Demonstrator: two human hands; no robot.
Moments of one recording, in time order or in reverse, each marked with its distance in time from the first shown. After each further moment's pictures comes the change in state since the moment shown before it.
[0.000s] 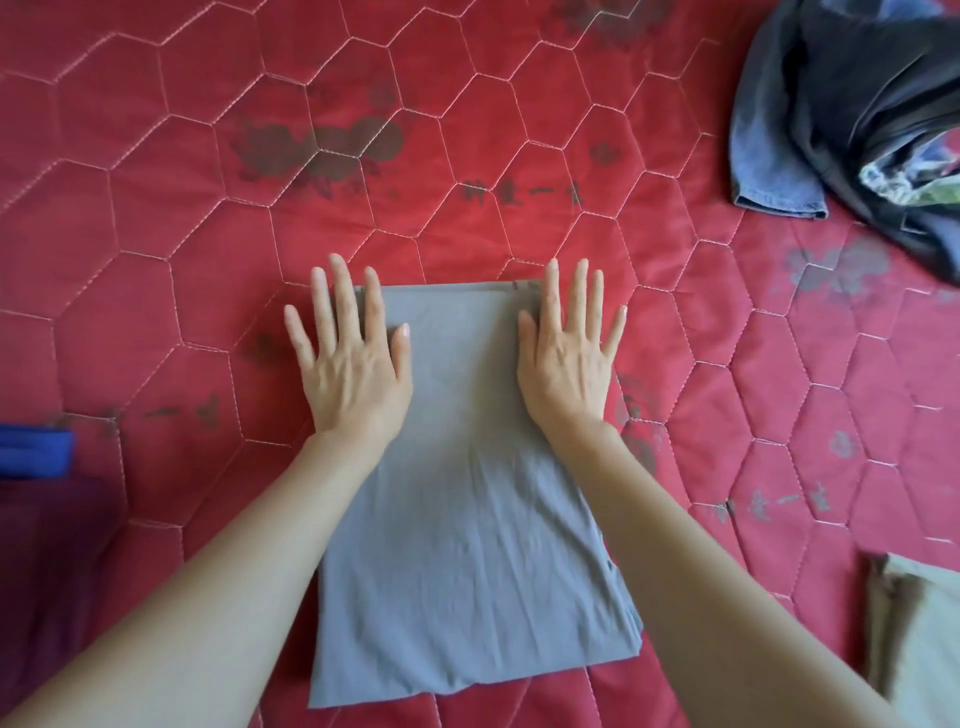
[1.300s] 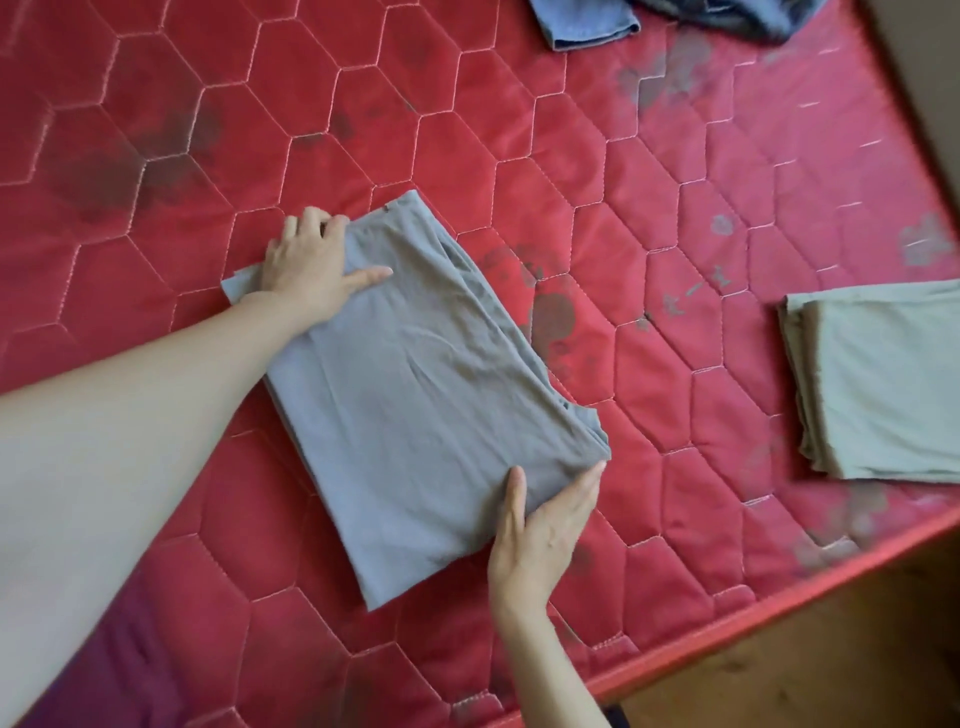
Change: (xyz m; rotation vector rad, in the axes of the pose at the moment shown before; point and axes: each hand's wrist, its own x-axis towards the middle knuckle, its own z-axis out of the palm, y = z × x) left_hand 0.066 0.038 -0.018 0.061 -0.345 0.498; right_hand -0.267 -0.055 0.014 0.703 0.345 1.068
